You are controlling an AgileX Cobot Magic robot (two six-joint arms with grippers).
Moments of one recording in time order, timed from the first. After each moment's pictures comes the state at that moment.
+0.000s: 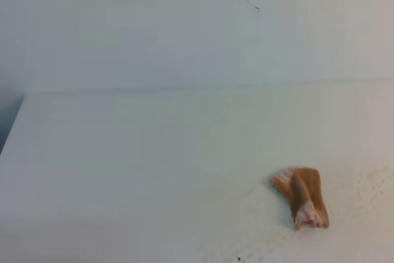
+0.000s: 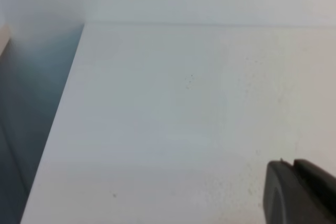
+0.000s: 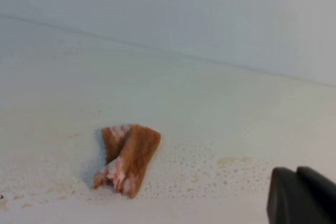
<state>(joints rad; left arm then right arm) 0.00 0.00 0.00 -0.20 0.33 0.03 0.41 0.14 -0.42 -0.26 0.66 0.14</state>
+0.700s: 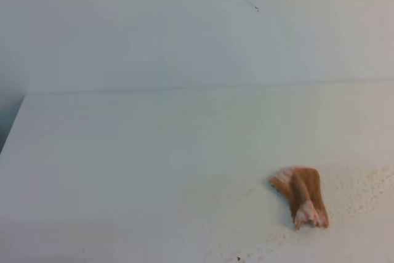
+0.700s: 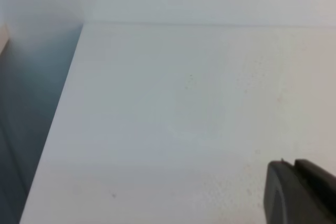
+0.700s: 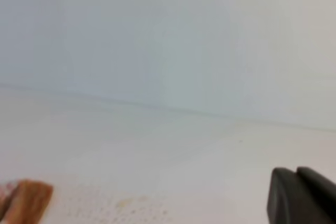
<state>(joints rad) 0.00 0.00 0.00 -0.20 0.33 0.03 0.18 0.08 -0.39 -0.34 0.57 0.13</state>
